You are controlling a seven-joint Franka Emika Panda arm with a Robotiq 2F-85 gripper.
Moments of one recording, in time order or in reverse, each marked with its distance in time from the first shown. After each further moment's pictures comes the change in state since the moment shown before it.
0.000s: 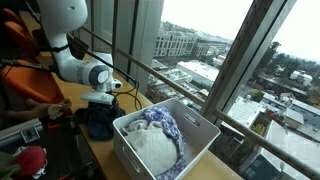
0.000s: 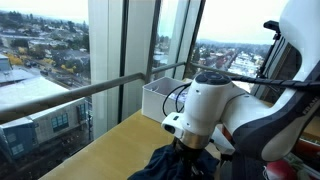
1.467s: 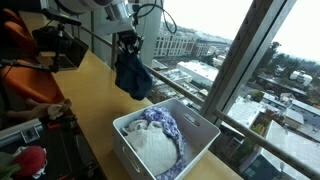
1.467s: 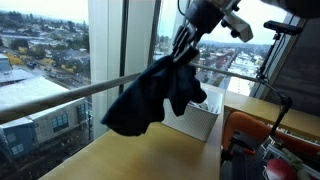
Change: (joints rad) arm -0.049 -0.602 0.005 0.043 0.036 -0.192 -0.062
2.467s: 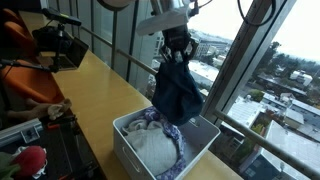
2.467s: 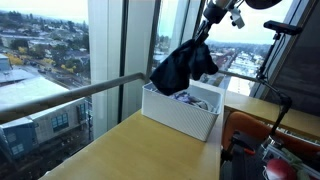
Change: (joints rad) arm -0.240 0.039 -0.159 0.151 0.025 -0.068 -0.126
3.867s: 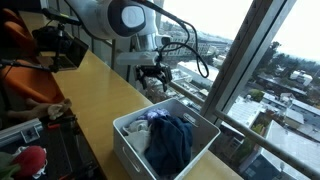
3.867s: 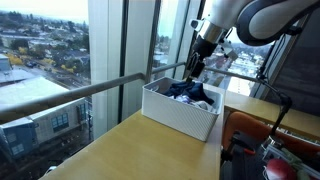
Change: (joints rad) arm 0.077 0.087 0.038 -0.146 0.006 0.064 0.107
